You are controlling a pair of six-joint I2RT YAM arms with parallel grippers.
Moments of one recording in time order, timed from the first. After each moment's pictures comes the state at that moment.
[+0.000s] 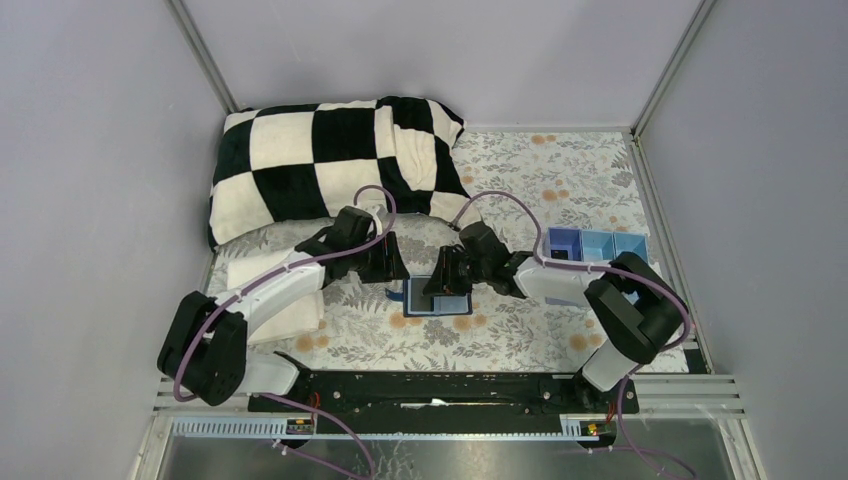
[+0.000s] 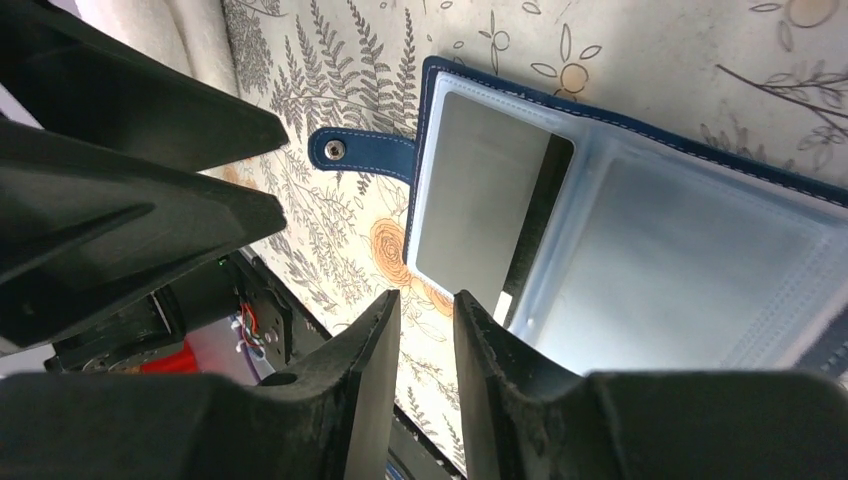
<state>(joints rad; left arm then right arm) -0.51 1.33 0.78 -0.34 0.27 -0.60 0.76 1.64 0.79 0.09 -0.38 0.84</state>
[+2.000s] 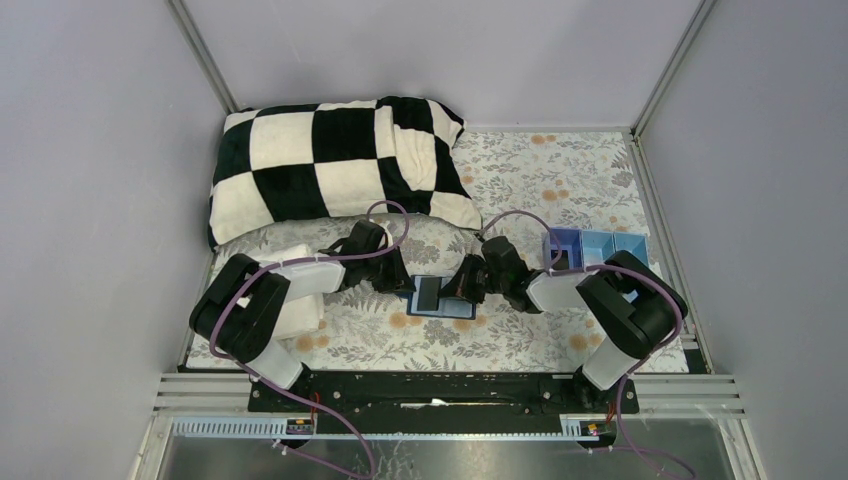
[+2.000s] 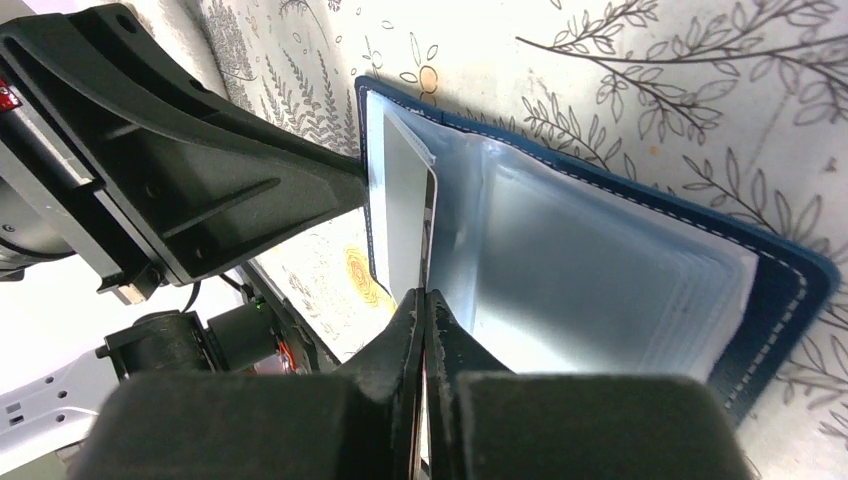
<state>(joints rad) -0.53 1.57 0.67 -0.02 0.37 -0.71 0.68 1.66 0.56 0.42 -0.38 1.04</state>
